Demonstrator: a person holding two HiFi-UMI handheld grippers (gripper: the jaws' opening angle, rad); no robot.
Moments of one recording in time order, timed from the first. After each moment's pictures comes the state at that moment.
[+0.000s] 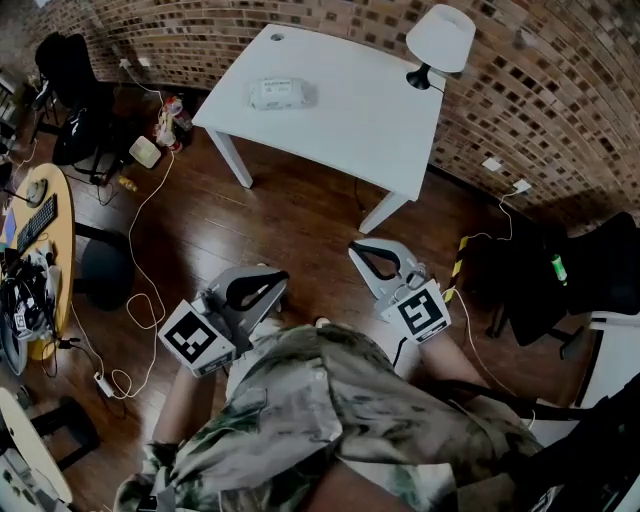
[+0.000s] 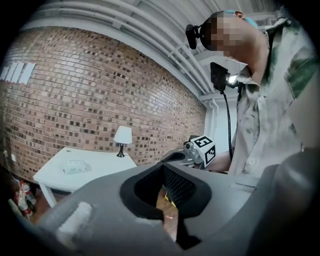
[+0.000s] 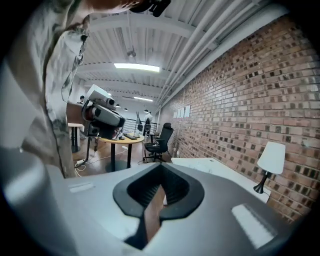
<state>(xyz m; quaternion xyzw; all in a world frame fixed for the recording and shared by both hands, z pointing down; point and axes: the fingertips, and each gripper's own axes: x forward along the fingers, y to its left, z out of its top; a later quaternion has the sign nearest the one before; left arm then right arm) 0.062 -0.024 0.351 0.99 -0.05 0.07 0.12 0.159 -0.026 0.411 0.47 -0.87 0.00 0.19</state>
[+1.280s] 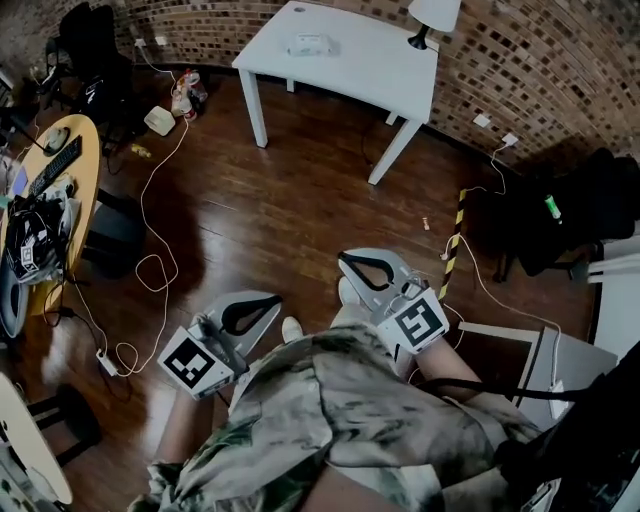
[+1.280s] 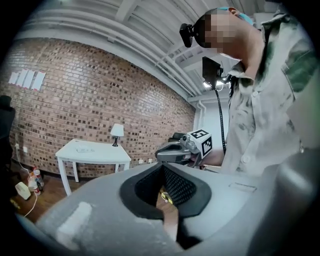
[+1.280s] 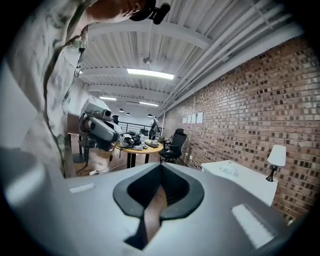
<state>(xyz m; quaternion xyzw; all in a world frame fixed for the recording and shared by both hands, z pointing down) -0.206 0.223 0.353 0.99 -0.03 0.09 0.11 -0.107 0.208 0.375 0.46 -0.87 0.00 0.16</state>
